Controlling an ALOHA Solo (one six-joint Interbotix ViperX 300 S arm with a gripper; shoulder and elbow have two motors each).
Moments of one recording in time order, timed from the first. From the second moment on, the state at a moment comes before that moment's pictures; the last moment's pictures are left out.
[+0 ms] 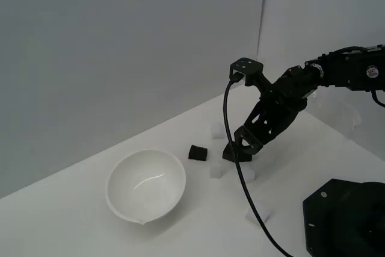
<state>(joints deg) -6.1 115.7 115.3 149.6 149.6 -12.0 33.5 14.9</state>
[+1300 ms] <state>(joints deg) -8.0 108.9 108.4 149.2 149.2 -12.7 33.4 15.0</state>
